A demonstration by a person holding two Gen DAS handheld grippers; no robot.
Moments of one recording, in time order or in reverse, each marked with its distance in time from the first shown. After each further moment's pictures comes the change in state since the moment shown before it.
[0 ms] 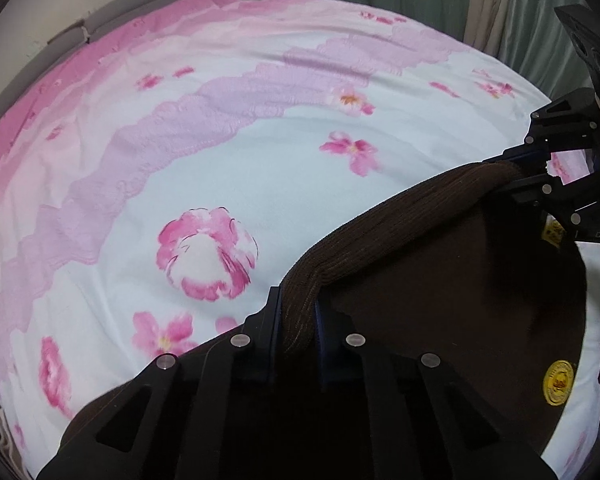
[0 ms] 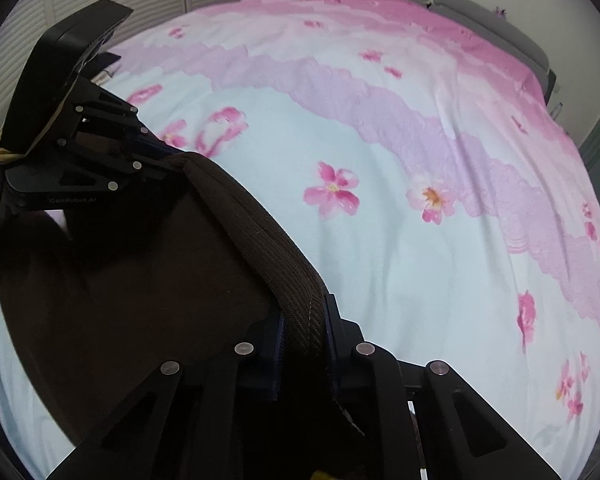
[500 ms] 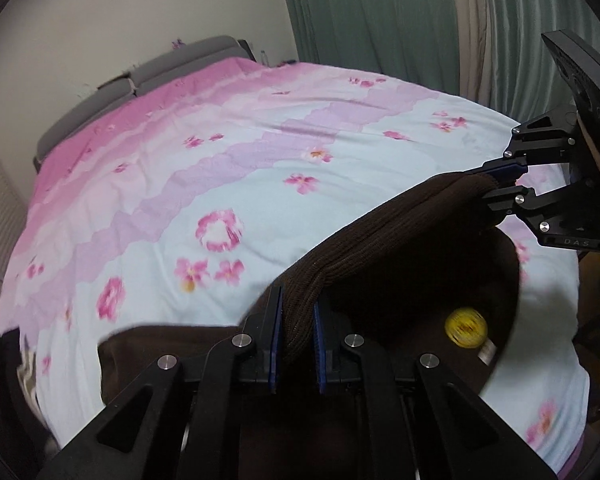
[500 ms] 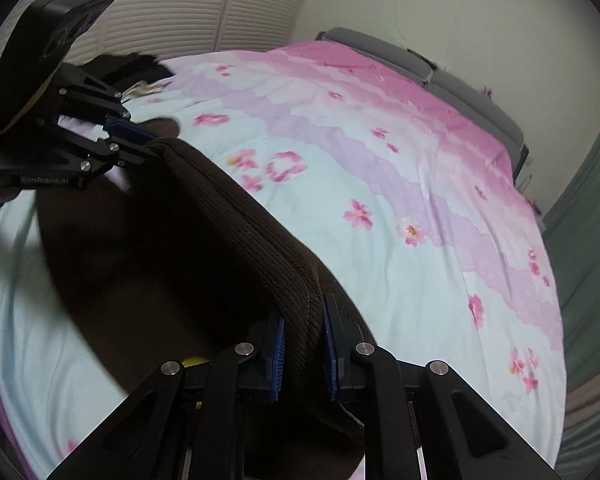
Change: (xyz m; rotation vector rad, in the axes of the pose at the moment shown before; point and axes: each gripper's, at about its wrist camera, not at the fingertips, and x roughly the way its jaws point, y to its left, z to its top) left arm -0.141 -0.097 -0.093 -0.014 -0.228 0.145; right arm -0.109 0.098 -0.082 -0.167 -0.211 -0.148
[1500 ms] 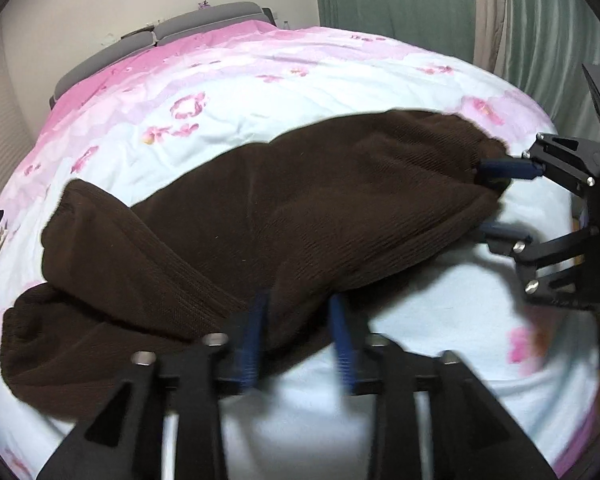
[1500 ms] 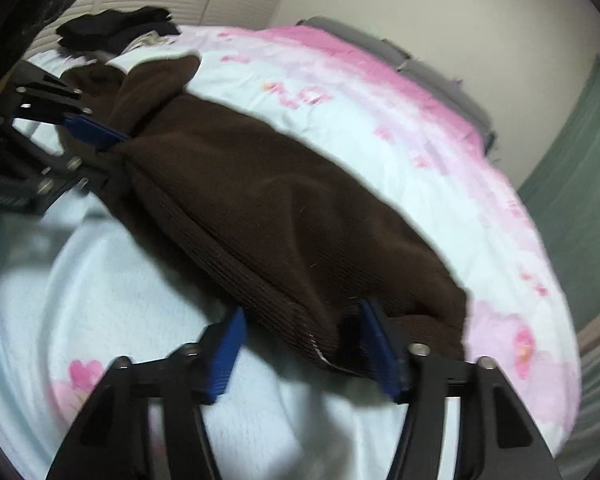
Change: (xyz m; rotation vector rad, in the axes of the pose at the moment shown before) left arm -0.007 -0.085 -0.132 -0.143 0.071 0.000; right arm -0.007 0.111 -0.115 0.044 0.013 -0.180
